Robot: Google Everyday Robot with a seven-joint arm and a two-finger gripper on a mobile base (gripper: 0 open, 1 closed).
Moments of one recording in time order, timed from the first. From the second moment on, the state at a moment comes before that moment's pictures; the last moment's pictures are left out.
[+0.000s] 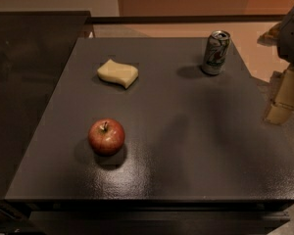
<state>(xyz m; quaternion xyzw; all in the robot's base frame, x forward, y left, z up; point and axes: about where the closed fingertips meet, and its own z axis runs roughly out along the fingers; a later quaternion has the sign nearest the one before) 0.438 -0.217 0.976 -0.60 0.78 -0.03 0.16</state>
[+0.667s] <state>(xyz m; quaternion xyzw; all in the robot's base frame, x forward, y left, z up) 0.453 -0.221 0.969 -0.60 0.78 -0.03 0.17</state>
